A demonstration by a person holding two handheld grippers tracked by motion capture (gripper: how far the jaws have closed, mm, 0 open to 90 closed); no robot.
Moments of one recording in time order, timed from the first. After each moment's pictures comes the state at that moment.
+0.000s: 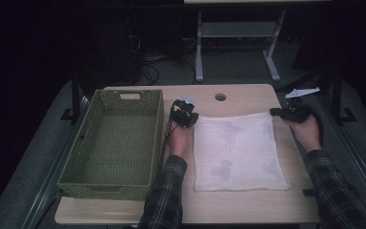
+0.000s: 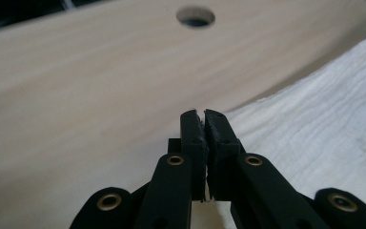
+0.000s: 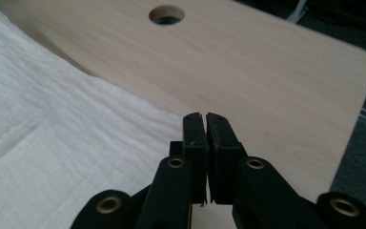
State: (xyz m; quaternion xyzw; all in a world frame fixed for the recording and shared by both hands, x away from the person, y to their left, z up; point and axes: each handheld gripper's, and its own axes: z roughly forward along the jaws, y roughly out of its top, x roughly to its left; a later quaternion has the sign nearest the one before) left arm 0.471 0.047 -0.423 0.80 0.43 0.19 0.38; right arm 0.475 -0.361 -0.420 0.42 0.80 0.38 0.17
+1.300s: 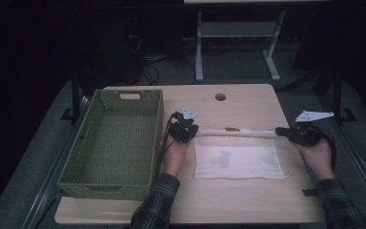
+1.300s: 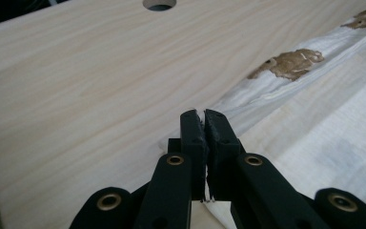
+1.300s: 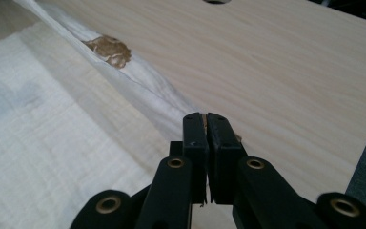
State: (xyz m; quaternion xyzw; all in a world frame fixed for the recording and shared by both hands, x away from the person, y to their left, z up) left arm 0.398 0.054 -0.418 0.82 0.39 0.18 0.38; right arm 0.387 -0.365 -0.433 0.39 0.81 0.41 0.17
